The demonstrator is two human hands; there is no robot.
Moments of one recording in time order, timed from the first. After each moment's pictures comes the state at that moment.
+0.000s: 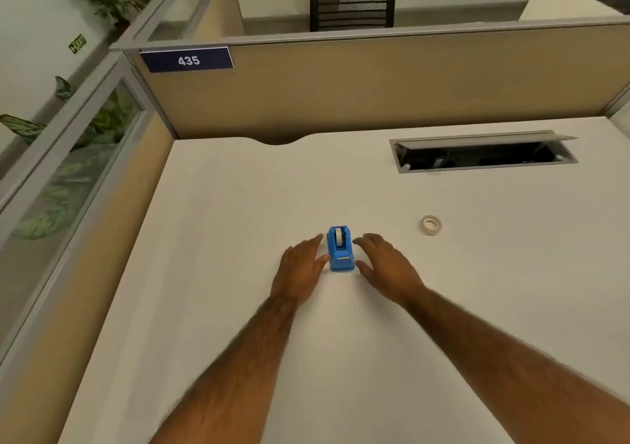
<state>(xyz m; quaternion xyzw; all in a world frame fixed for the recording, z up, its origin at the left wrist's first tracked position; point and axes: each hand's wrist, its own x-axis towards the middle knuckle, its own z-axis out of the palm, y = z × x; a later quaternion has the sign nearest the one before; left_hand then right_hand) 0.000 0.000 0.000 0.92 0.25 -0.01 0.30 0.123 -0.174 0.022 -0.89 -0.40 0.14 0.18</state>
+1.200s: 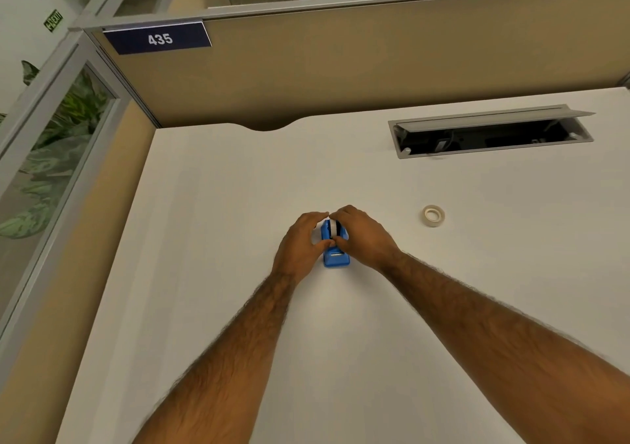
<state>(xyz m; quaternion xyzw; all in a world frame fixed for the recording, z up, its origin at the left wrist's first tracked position) 0.045 0.012 0.011 0.86 0.26 0.06 0.44 0.155 -0.113 0.023 -0.86 -0.42 0.15 0.23</state>
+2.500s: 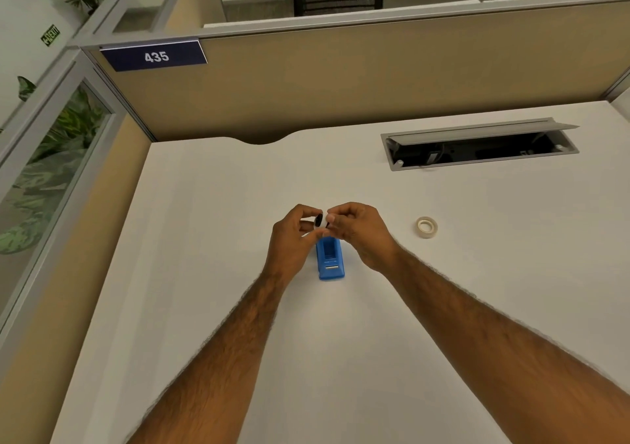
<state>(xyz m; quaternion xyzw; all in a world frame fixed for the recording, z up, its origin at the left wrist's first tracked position) 0.058 0.021 0.055 0.80 0.25 0.15 0.52 0.164 -0.107 0.064 -0.62 -0.11 0.37 0.68</state>
